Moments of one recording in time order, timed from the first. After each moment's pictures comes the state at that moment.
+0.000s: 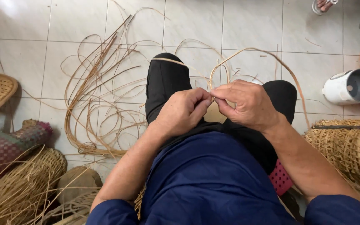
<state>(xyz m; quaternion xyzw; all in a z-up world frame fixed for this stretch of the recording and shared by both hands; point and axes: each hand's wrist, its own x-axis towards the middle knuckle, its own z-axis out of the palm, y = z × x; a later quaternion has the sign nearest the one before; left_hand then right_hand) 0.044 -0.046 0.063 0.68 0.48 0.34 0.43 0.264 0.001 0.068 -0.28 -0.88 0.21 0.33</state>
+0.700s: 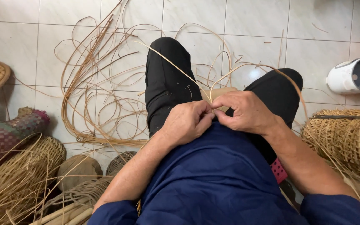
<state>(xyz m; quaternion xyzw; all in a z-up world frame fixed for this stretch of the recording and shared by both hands) 0.054 -0.083 0.022 0.68 0.52 0.27 0.44 0.270 -0.026 0.041 -0.32 -0.84 0.37 0.23</state>
